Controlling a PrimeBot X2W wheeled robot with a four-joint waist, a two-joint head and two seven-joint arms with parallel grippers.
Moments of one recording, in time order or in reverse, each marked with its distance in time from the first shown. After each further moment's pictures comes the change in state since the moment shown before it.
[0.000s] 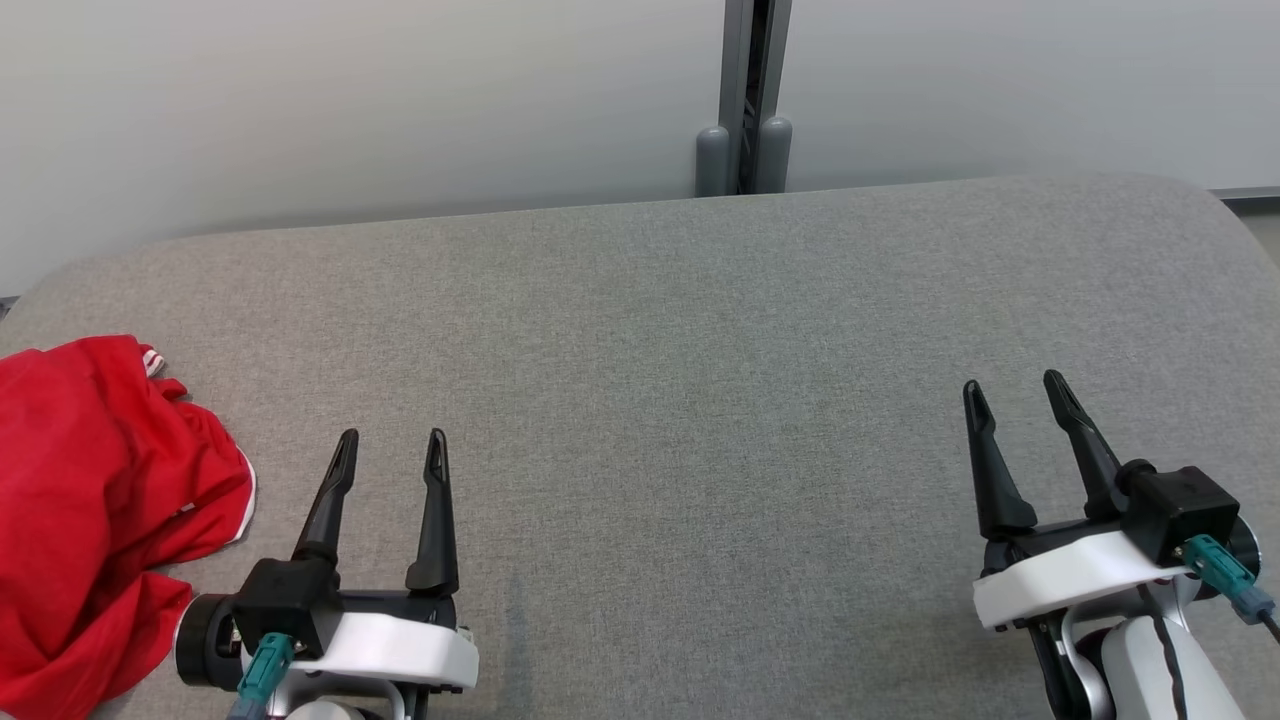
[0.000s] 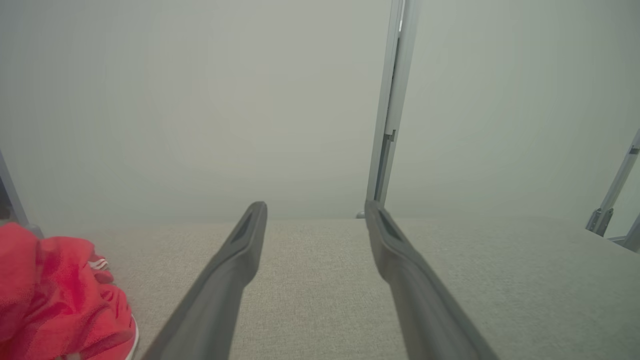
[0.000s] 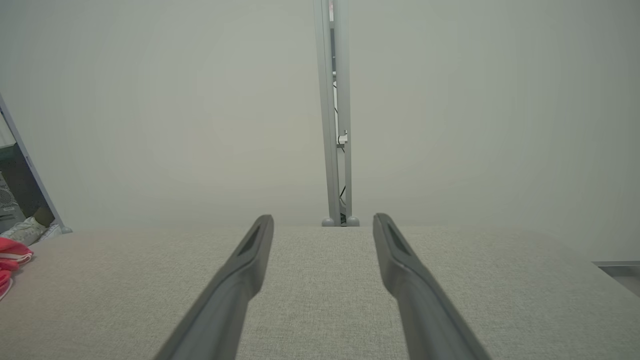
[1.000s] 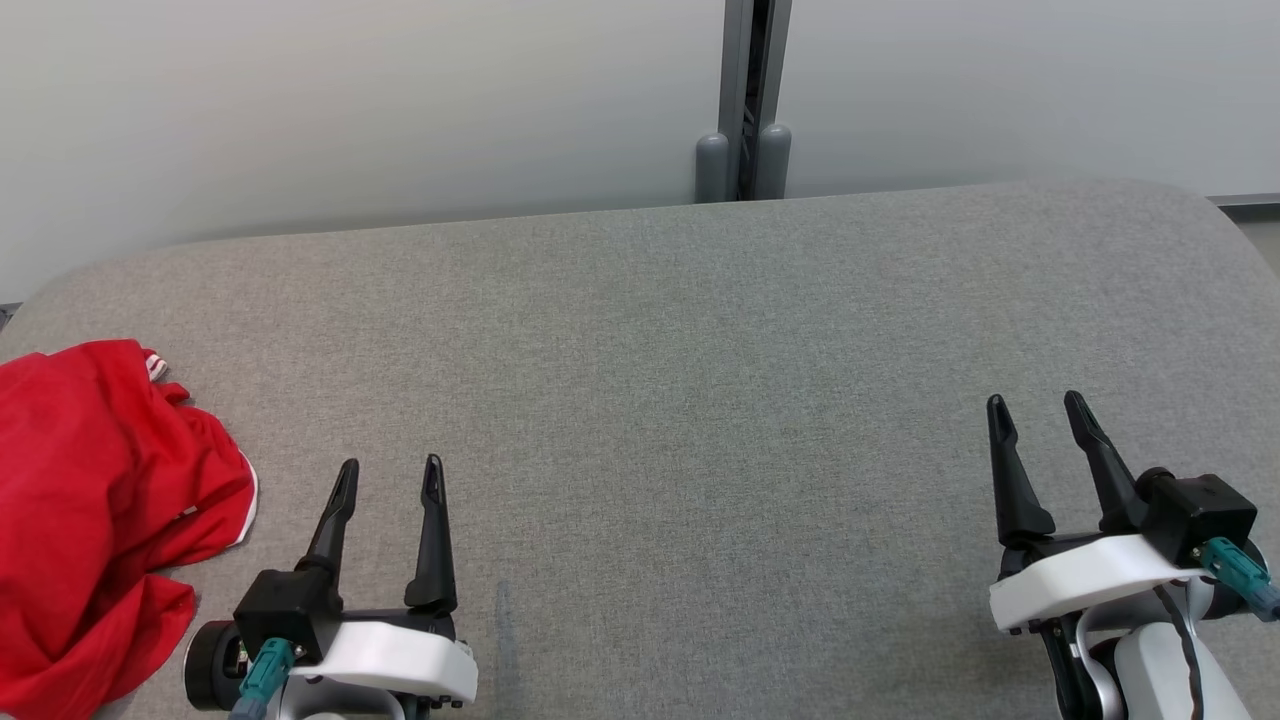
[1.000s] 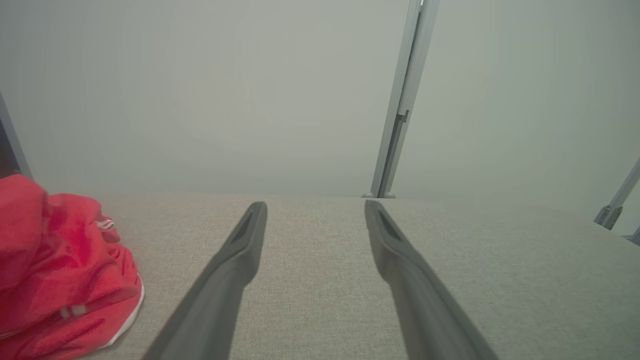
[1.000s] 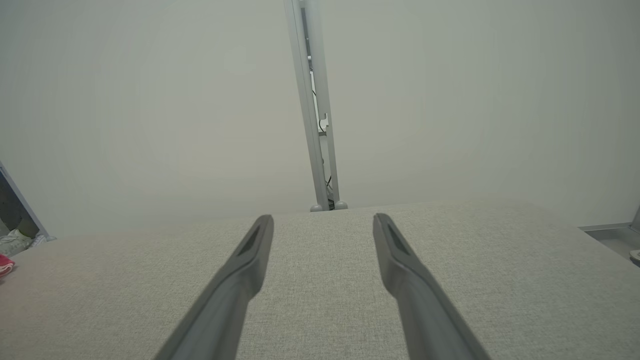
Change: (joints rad) left arm 0.003 0.000 -0.006 0.077 -0.056 0.021 -0.002; right arm -0.012 -0.001 -0.037 0.088 0.047 0.001 -0.004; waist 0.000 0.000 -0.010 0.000
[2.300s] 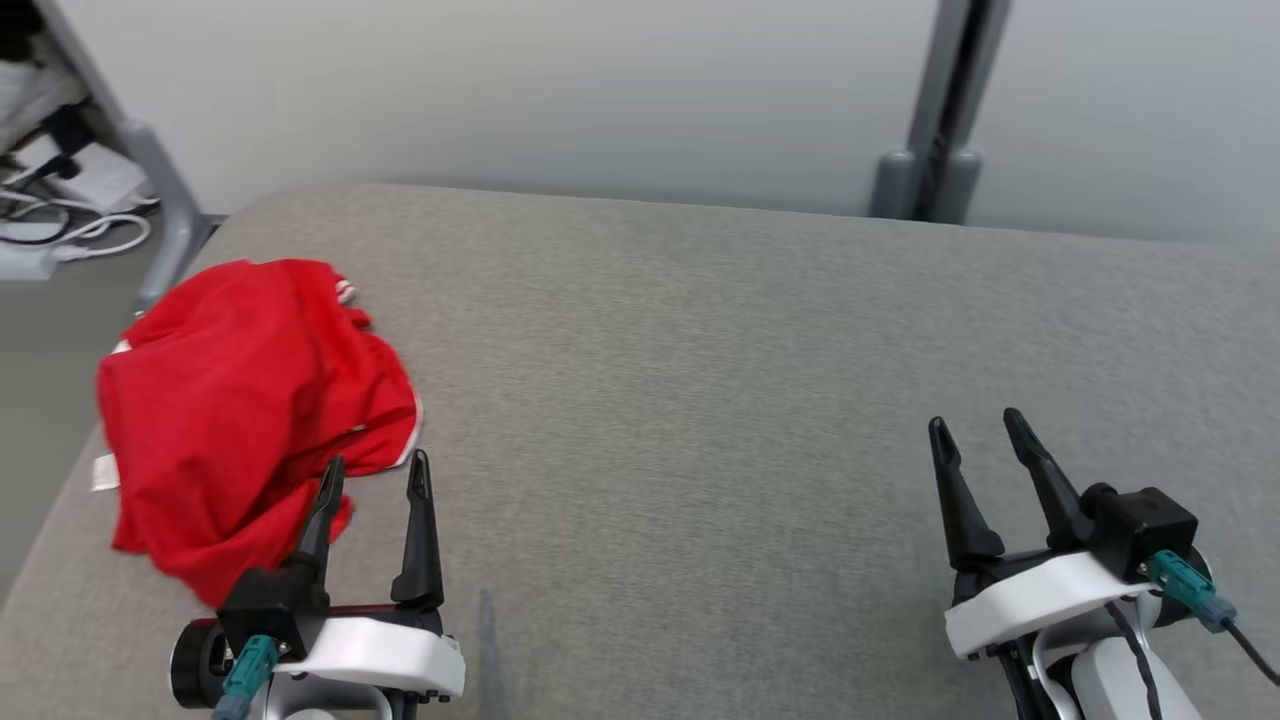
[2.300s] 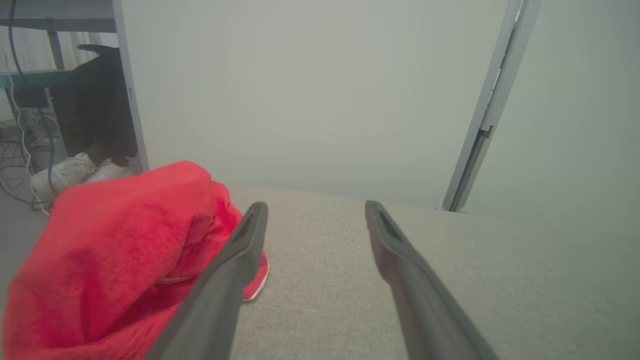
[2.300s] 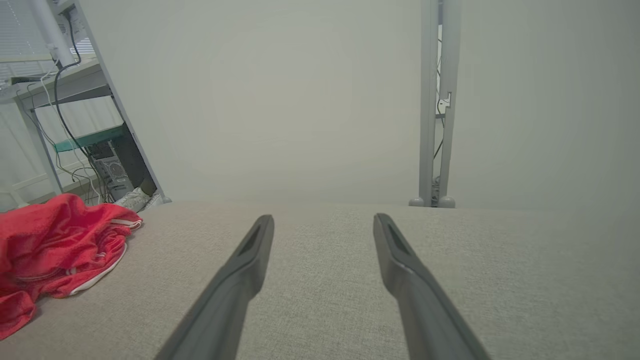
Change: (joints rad) left arm -0.004 0.000 0.023 0.003 -0.004 -0.012 0.000; right arm 0.014 0.000 0.094 -0.010 0.026 0.000 0.000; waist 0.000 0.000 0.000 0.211
